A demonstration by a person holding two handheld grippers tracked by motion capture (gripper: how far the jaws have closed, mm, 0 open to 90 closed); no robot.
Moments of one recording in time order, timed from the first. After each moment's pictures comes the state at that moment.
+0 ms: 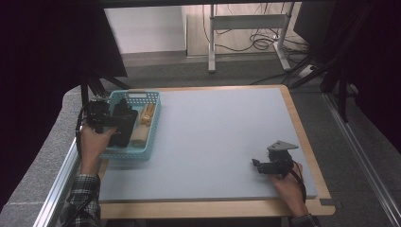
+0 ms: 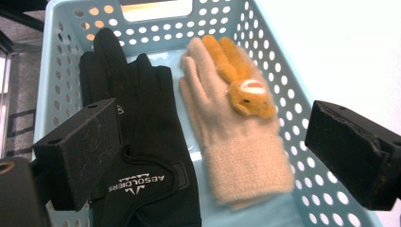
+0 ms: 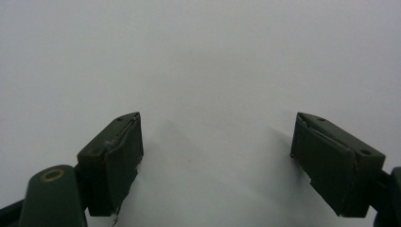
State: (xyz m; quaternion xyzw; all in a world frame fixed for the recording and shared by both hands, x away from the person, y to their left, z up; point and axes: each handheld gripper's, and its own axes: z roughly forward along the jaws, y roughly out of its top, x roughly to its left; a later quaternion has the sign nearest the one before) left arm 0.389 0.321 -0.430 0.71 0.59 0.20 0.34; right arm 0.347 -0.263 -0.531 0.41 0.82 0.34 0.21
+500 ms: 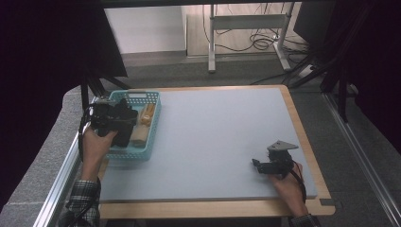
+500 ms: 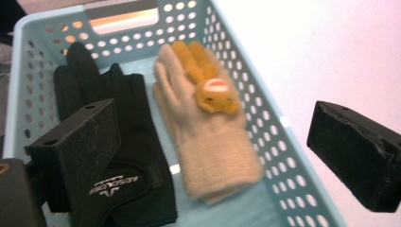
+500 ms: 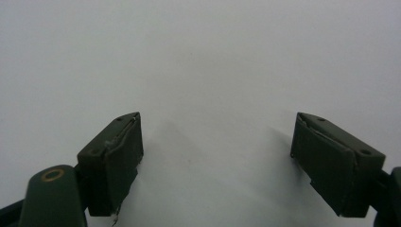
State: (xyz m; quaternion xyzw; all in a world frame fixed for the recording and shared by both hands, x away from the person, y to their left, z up) left arm 0.373 0.301 -0.421 0.73 0.55 0.20 0.36; right arm 0.347 -0.263 -0.531 0.41 0.82 0.34 0.21
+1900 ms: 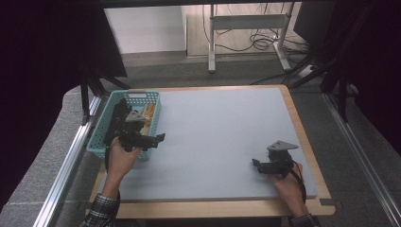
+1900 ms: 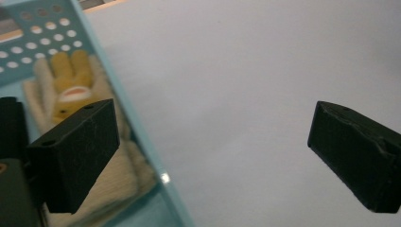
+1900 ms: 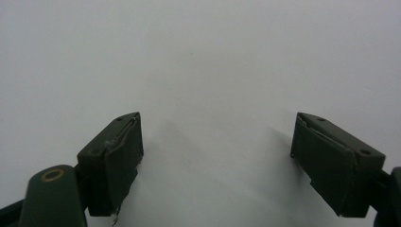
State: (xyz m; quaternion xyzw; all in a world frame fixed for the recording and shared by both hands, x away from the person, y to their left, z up) left arm 0.346 0.214 -0.443 0.78 0.46 0.18 0.39; right arm 0.347 -0.263 -0.531 0.41 0.82 0.34 0.21
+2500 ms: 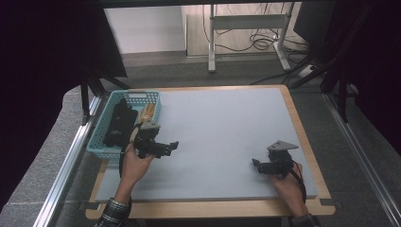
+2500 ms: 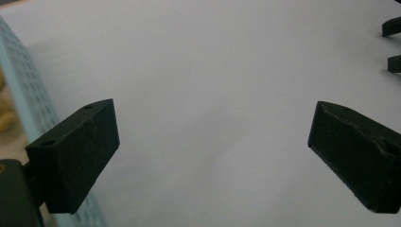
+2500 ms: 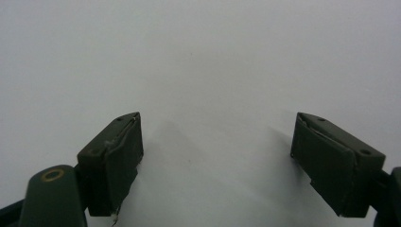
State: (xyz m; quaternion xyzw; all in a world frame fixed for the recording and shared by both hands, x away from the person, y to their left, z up) left arm 0.342 0.180 -0.466 0.79 0.43 0.15 0.41; right arm 0.347 -0.263 -0.531 0.41 0.82 0.34 0.21
